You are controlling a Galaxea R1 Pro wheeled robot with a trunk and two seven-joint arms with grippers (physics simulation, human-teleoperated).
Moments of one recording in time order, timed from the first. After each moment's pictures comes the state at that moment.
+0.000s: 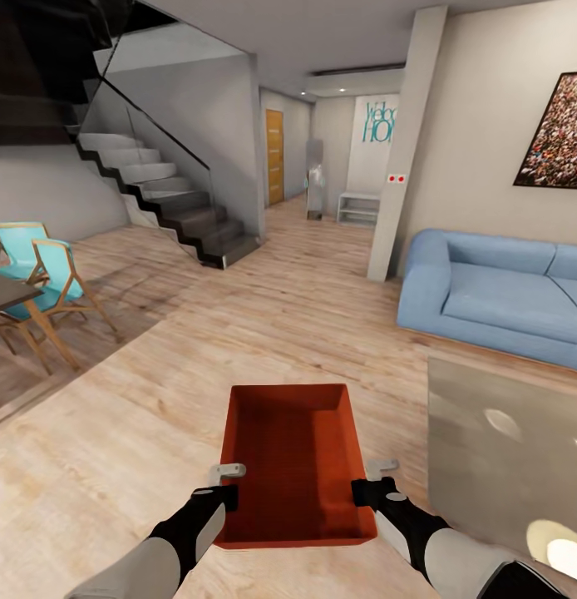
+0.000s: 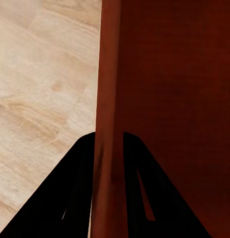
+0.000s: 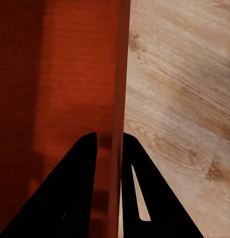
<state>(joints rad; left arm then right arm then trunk) -0.66 -0.15 0.01 -0.28 0.04 0.19 0.23 -0.72 0.02 0.61 -0.15 -0.51 -0.04 -0.08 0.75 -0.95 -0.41</state>
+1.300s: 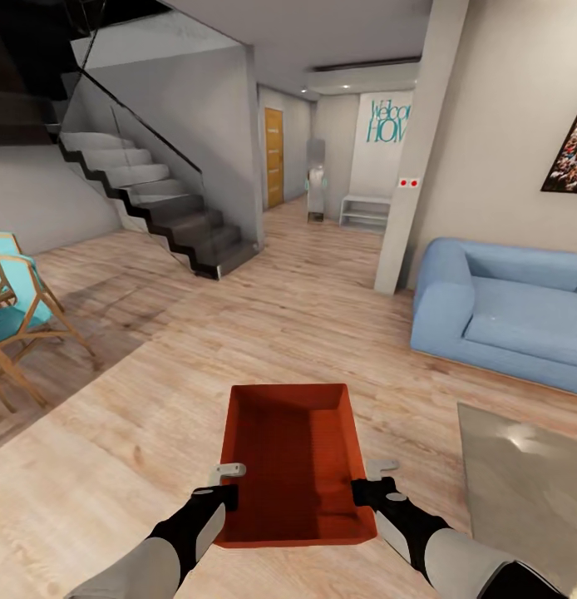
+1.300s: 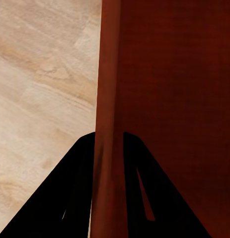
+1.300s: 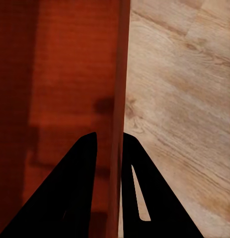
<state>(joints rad) -0.66 -0.15 0.01 -0.28 0.04 0.18 0.23 -0.72 0.02 0.61 -0.14 -0.51 -0.05 -0.08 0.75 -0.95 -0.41</state>
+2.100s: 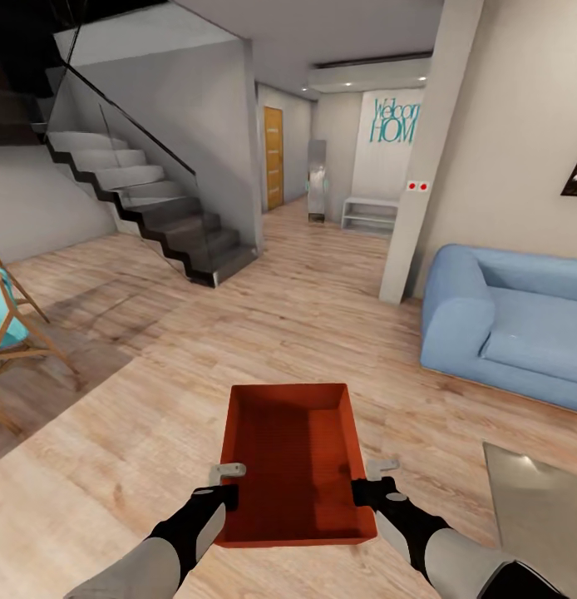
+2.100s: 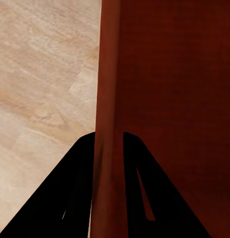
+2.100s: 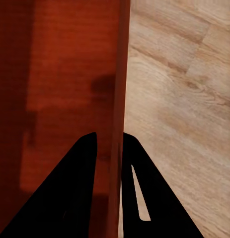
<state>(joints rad) -0.66 -0.15 0.01 -0.28 0.04 0.18 0.23 -0.72 0.02 0.61 -0.14 -0.51 -0.05 -0.08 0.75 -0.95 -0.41</state>
